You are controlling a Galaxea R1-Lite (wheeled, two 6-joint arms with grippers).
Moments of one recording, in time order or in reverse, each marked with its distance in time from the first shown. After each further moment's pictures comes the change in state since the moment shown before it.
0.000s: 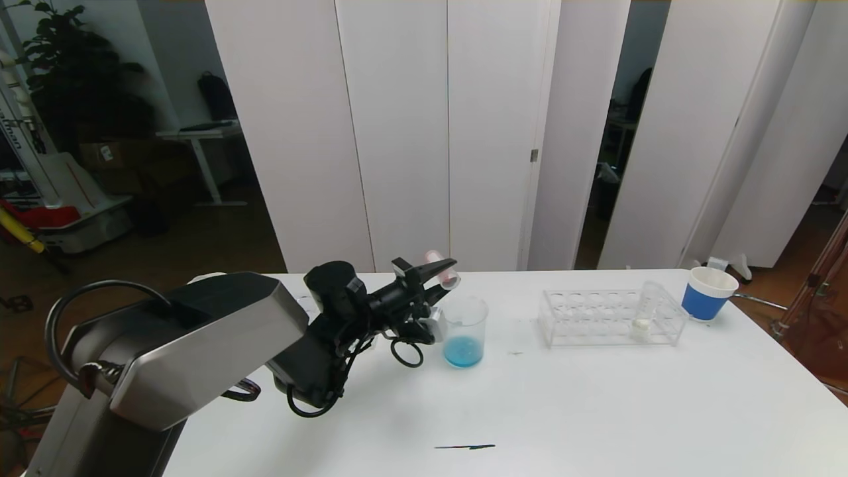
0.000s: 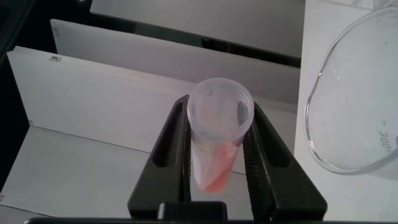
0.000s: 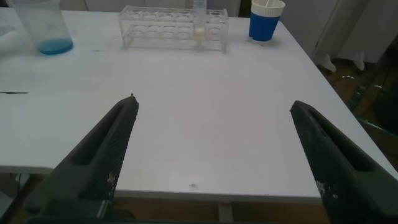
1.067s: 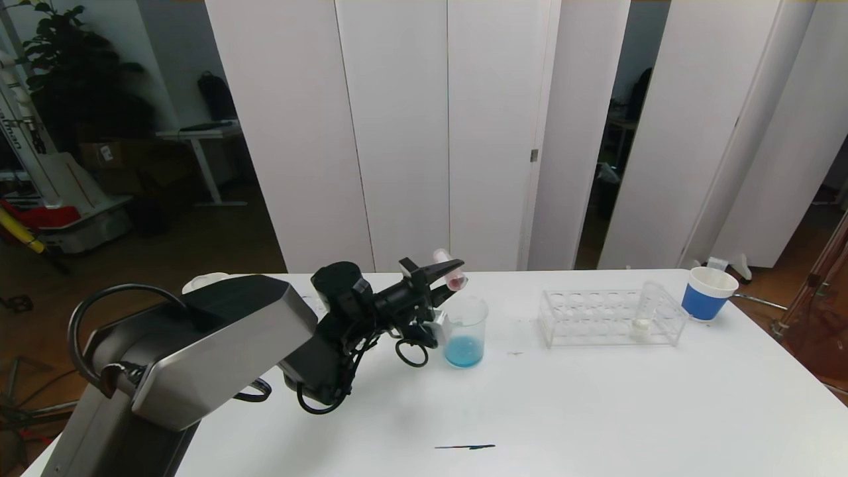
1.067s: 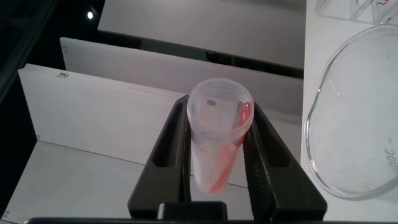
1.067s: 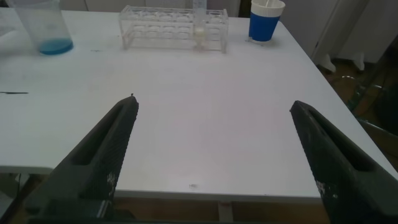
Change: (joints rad) left arm -0.008 0.037 -0.056 -0.013 -0.043 0.014; right arm 0.000 0.000 0.000 0.000 0.000 0.000
